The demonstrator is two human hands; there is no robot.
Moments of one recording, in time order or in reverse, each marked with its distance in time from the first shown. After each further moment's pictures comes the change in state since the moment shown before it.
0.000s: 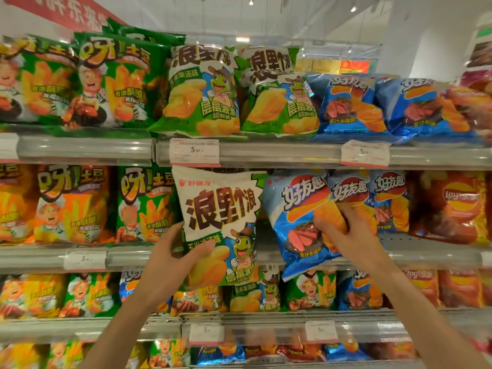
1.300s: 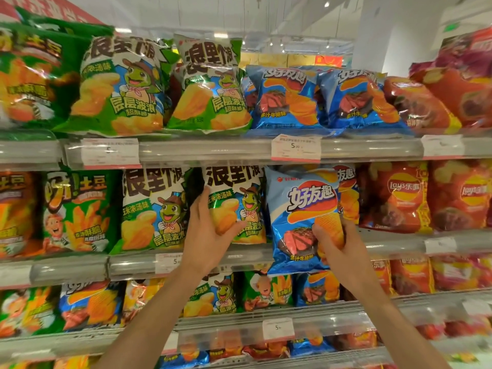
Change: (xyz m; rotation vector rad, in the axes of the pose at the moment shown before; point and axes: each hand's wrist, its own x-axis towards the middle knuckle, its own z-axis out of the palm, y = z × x) left_hand 0.054 0.022 0.183 0.384 0.061 0.211; right_hand -0.036 0.066 -0.069 0.057 0.255 0.124
